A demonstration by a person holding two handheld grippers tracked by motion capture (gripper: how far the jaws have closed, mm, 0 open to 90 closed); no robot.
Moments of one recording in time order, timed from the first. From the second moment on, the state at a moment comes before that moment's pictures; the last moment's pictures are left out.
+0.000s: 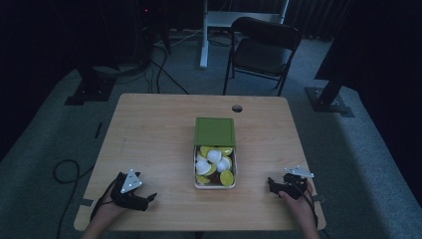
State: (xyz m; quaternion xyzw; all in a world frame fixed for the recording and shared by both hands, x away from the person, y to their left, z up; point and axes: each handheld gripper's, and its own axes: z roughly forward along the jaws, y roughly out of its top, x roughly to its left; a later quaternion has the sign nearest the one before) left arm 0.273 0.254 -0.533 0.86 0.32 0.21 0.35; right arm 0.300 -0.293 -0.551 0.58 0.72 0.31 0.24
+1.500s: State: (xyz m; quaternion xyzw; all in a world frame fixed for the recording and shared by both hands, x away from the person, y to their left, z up) left arm 0.289 0.262 -0.546 0.85 0.38 0.16 0.33; right arm 0.300 -0.288 -0.545 0.57 0.72 0.32 0.23
